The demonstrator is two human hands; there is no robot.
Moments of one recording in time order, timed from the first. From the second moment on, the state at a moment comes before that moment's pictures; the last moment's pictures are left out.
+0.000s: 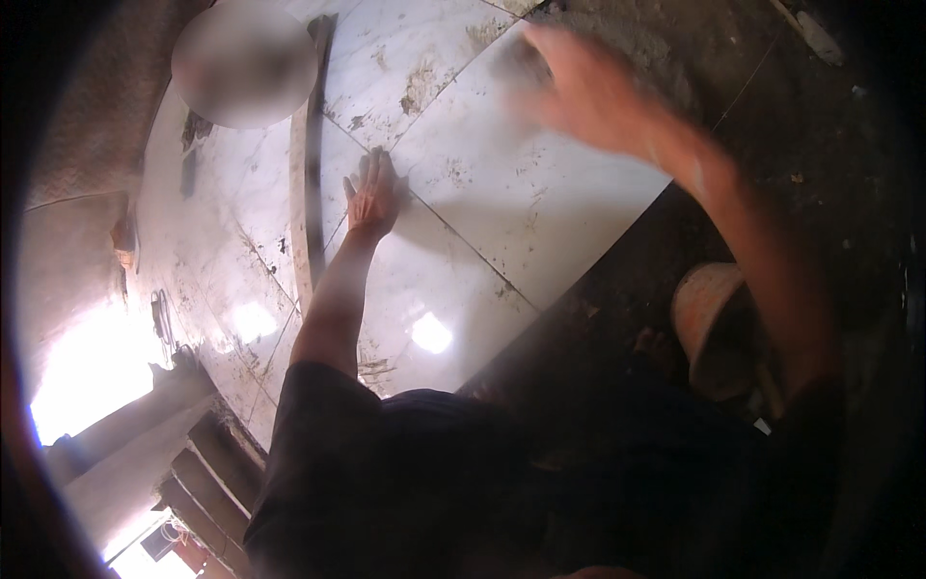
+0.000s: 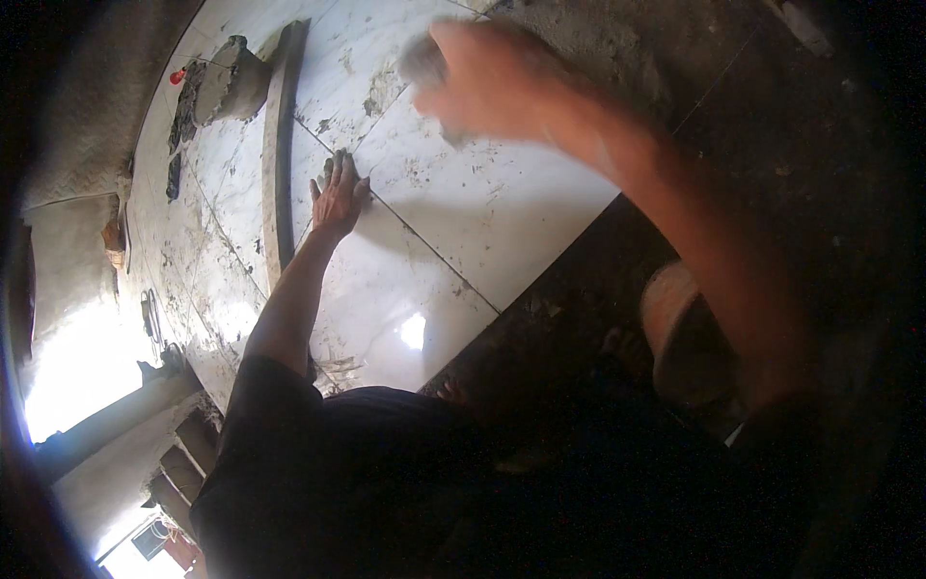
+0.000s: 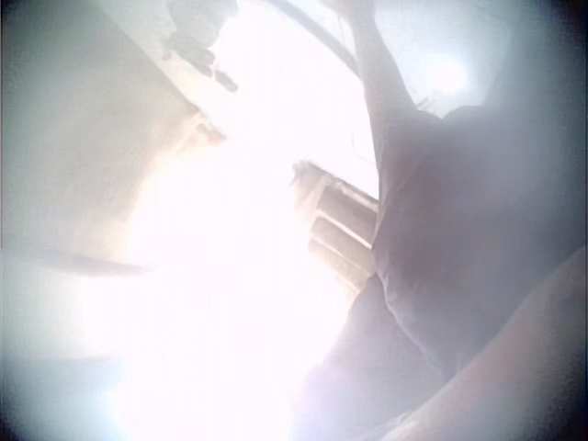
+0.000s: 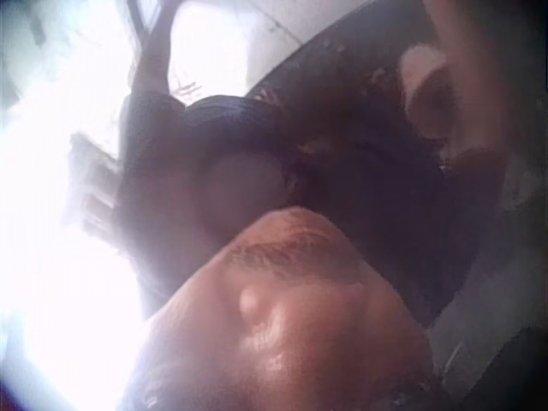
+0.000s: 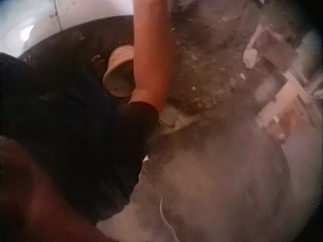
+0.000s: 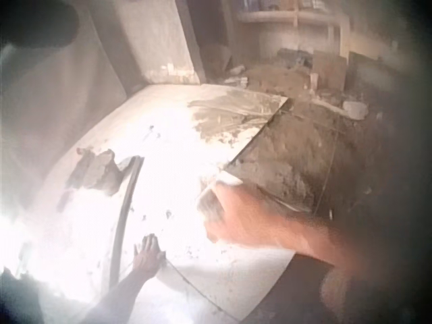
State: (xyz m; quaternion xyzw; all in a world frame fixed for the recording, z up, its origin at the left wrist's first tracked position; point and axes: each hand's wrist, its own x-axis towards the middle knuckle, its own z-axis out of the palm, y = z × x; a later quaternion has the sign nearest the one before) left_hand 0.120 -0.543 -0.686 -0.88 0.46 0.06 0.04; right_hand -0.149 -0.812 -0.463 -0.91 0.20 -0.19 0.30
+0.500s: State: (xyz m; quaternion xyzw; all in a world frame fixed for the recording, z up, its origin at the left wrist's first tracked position) left_hand 0.106 -0.552 -0.673 -0.90 0.42 0.08 0.07; right_hand -0.001 -0.788 -0.460 -0.91 0.20 -0.12 0.34
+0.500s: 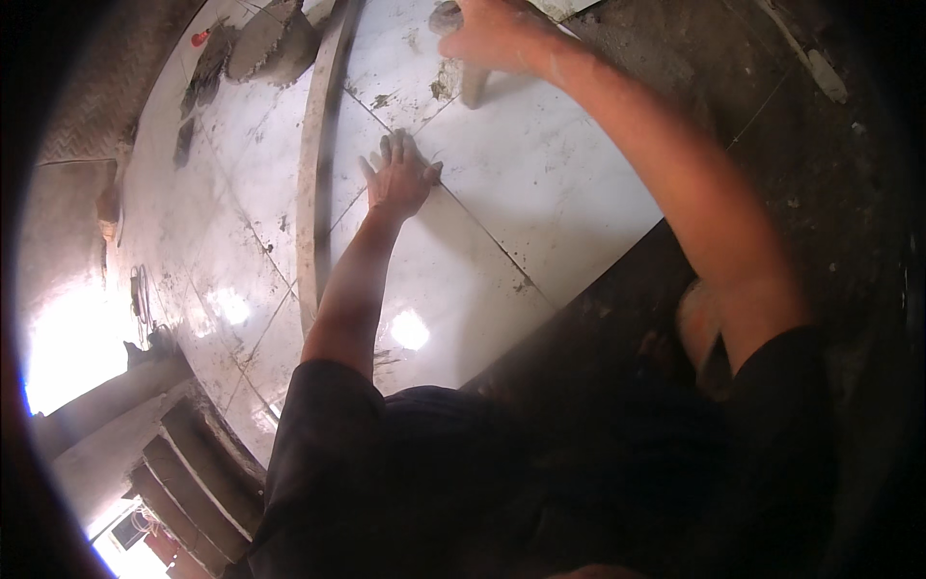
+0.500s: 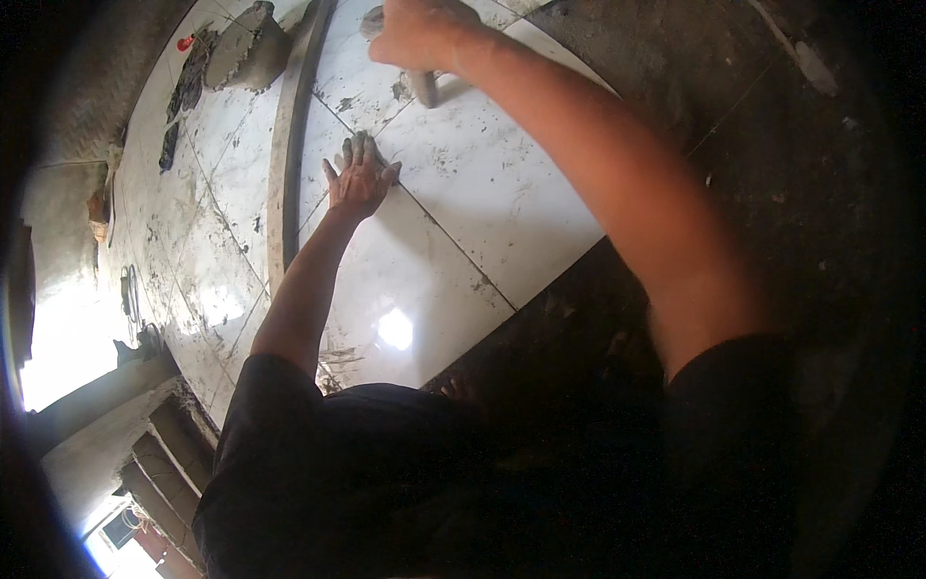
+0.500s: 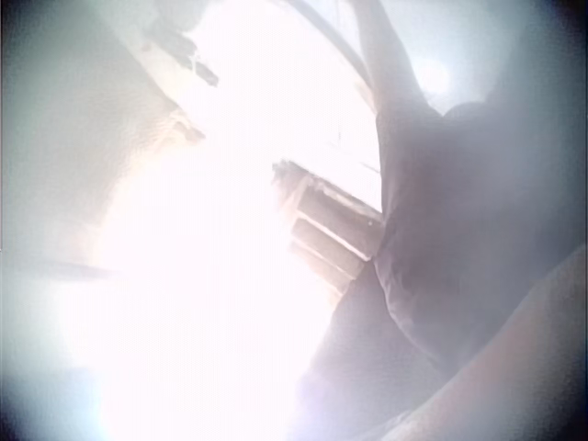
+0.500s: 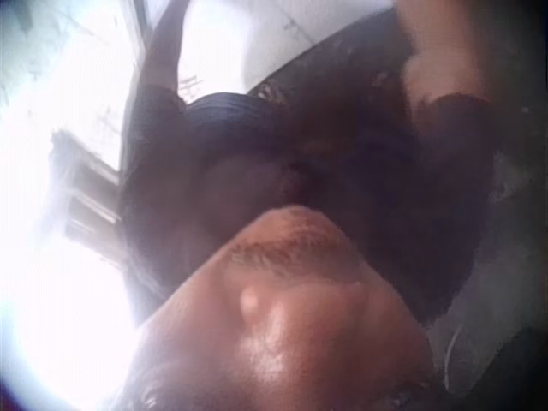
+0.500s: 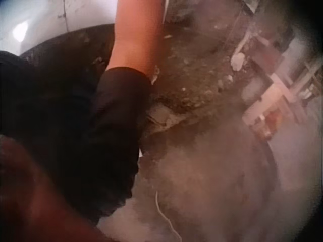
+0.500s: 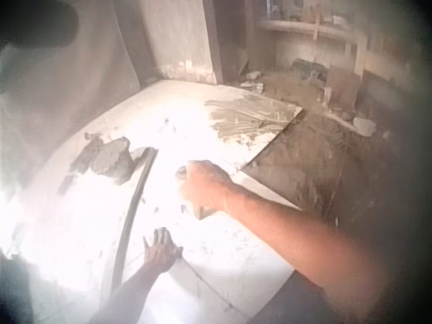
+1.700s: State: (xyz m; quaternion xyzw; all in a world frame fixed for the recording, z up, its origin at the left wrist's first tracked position) left_hand 0.077 -0.565 -0.605 -0.88 0.37 0.25 0.13; right_hand -0.191 -0.789 -0.428 -0.90 0.33 -0.03 0.27
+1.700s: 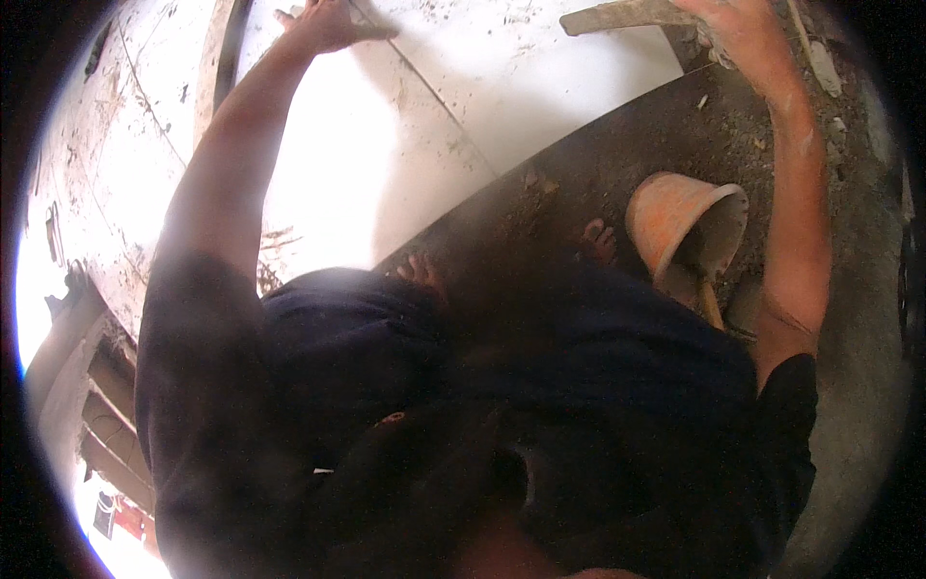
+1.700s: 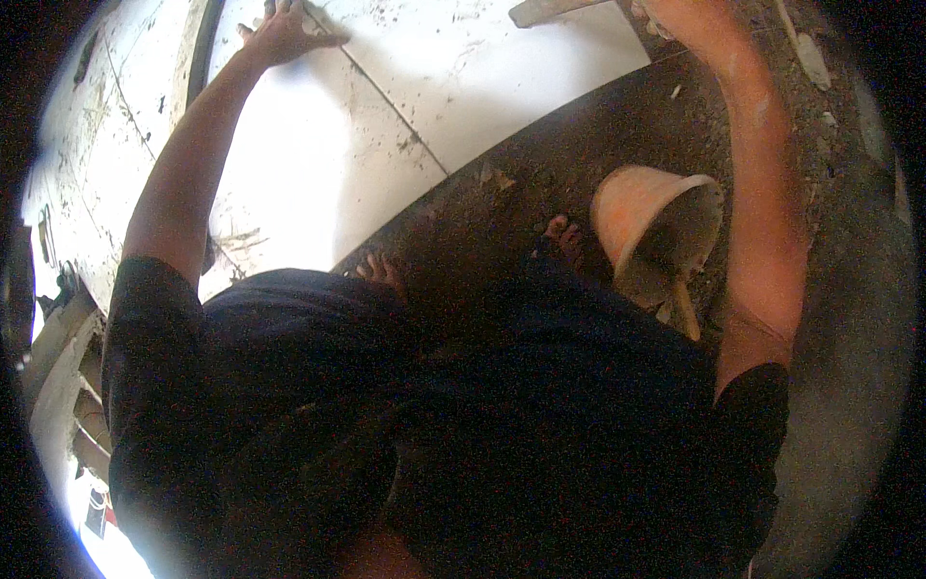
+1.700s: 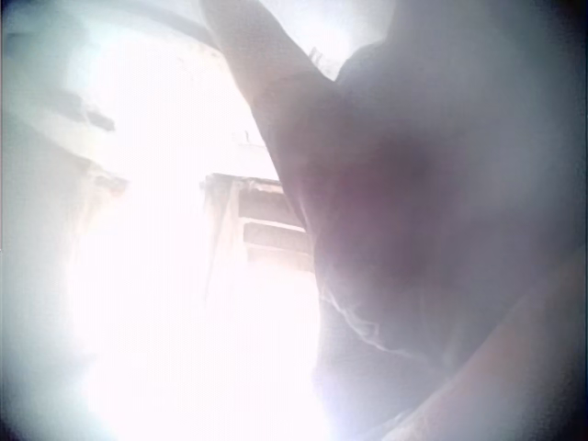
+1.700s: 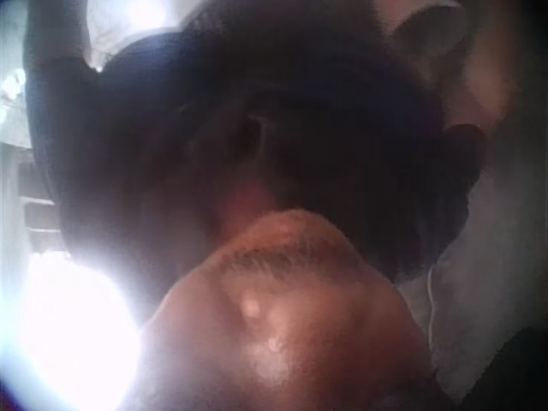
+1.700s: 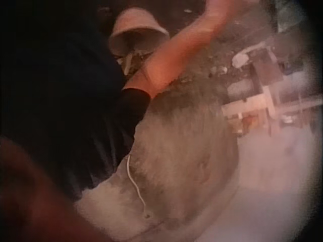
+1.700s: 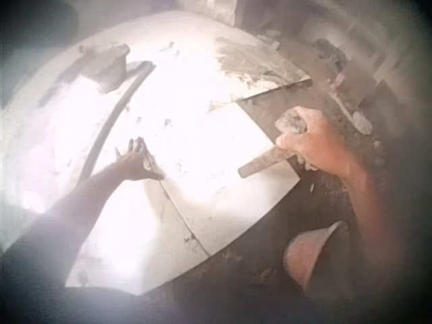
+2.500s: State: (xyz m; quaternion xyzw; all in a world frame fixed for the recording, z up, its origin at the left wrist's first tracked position) left_hand -0.135 -0.459 -0.718 -0.77 0.62 0.12 -0.03; right_hand -0.213 -0.714 -0.461 -0.91 0.22 0.05 0.35
